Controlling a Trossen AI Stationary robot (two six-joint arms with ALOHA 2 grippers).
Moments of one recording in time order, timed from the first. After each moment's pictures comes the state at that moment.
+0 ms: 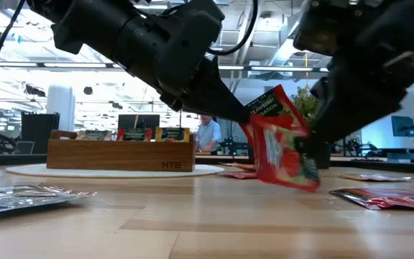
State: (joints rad) left arm -0.35 1.92 0.98 0.45 -0.49 -0.18; right arm 0.57 1.76 0.92 -0.21 0.40 0.54
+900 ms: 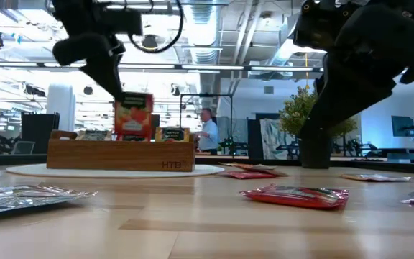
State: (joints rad) left arm -0.21 1.38 0.98 -0.83 -0.55 -0.28; right arm 0.55 1.70 0.92 -0.30 0.50 0.65
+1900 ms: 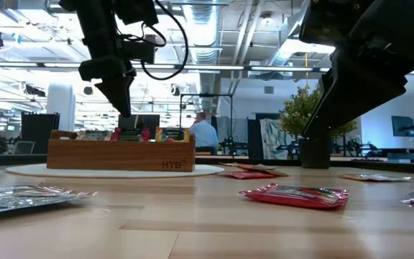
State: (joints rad) left arm 0.09 1.39 0.96 -0.77 -0.32 -0.02; right arm 0.58 1.70 0.92 -0.30 0.50 0.65
